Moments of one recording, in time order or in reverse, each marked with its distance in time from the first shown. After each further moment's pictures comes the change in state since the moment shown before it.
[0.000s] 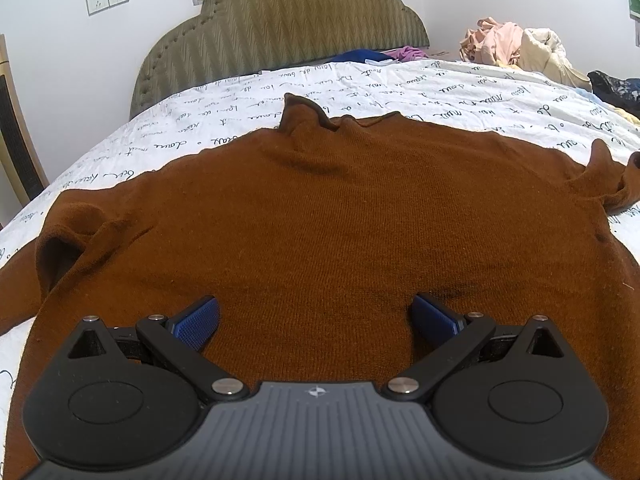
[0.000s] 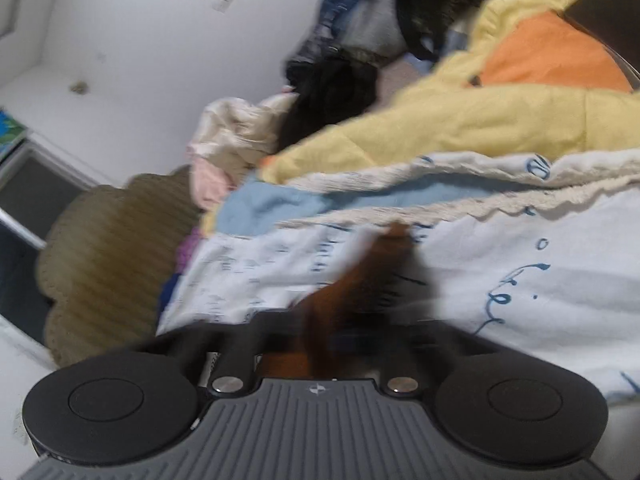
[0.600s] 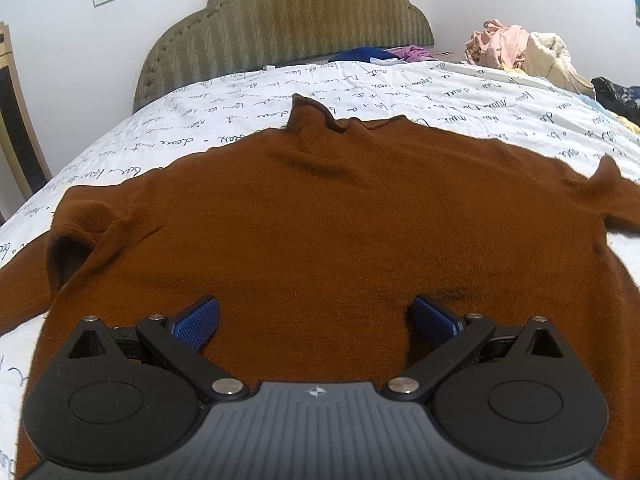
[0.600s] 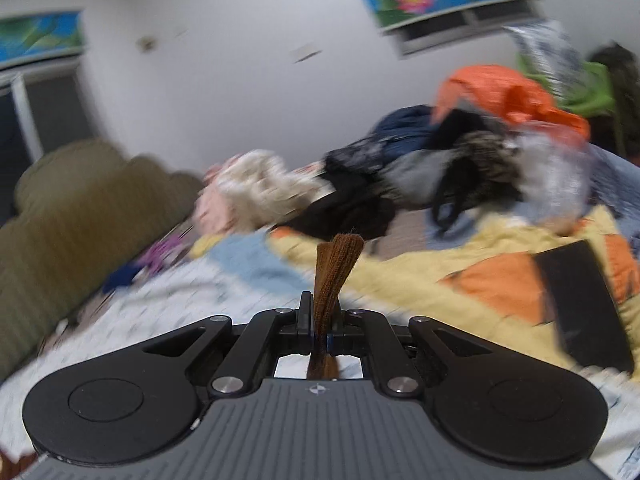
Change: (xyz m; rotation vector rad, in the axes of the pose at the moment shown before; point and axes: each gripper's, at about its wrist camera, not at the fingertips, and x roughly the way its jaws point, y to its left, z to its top) left arm -0.008 0.008 0.009 -0.028 0.023 -0.008; right arm -0.112 0.087 -0.025 -0.593 -0.180 -0.064
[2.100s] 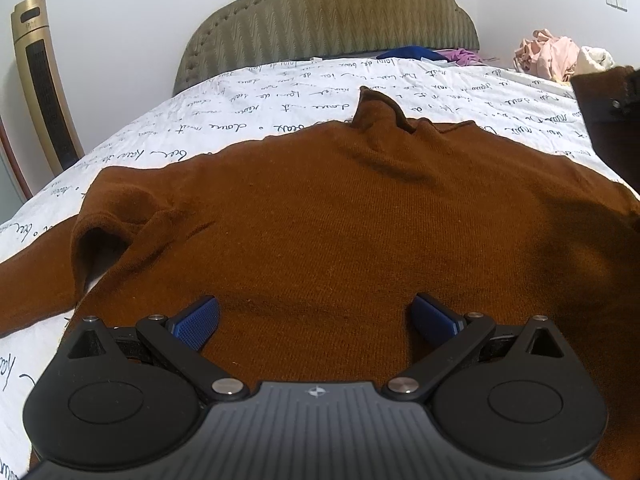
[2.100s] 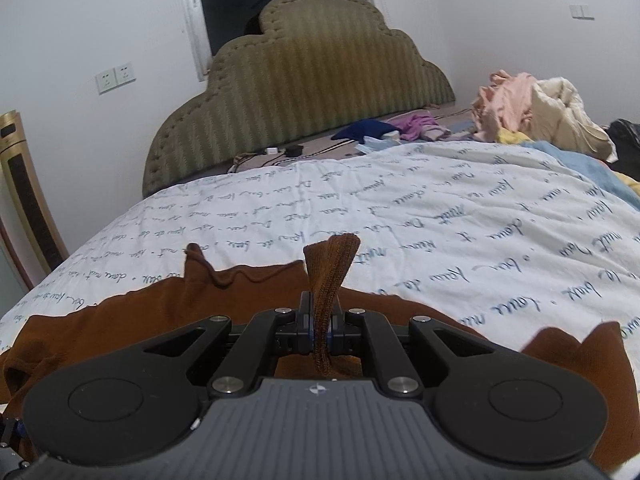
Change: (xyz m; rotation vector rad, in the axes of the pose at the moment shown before) left arm 0.028 0.034 0.005 -0.083 0.012 0.097; right arm -0.016 0.307 -0.145 -0.413 0.290 0.486
